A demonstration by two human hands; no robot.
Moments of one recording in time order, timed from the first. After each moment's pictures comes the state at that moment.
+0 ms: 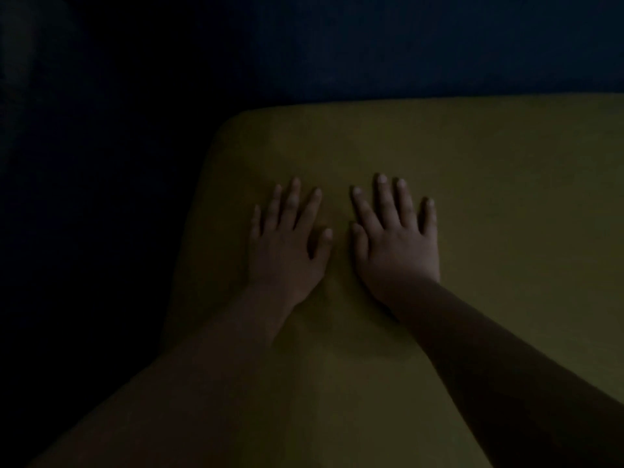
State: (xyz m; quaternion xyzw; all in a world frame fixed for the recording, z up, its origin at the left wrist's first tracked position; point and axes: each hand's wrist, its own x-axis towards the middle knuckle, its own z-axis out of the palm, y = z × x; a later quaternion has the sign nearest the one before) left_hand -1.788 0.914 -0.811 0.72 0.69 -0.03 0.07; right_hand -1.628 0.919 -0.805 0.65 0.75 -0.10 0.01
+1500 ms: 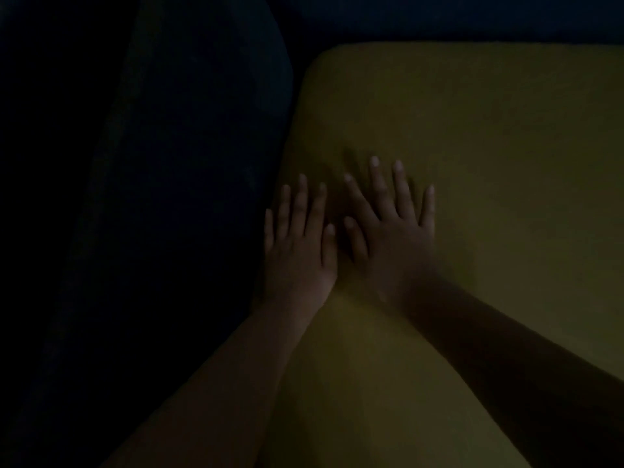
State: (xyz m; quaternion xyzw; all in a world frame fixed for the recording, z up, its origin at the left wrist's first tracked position) left_hand -1.882 0.791 -0.793 0.64 0.75 0.04 0.15; right_hand -1.747 0.829 -0.785 0.57 0.81 -0.13 -0.03
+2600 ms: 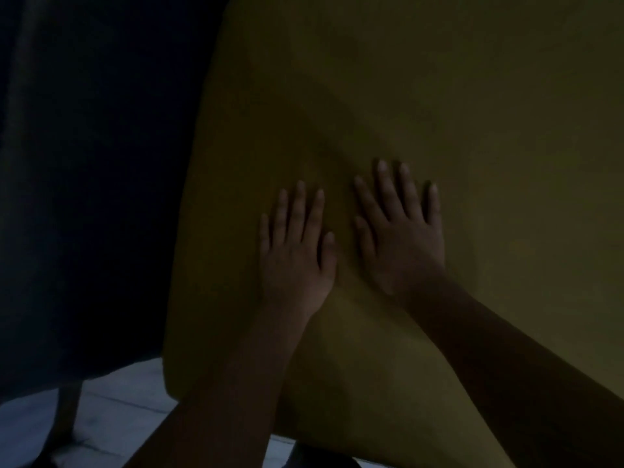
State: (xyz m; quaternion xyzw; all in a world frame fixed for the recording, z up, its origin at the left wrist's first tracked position) left_hand -1.741 0.684 -0.791 0.65 0.75 0.03 0.10; right_hand -1.593 0.732 -0.785 0.59 0.80 -0.11 0.00
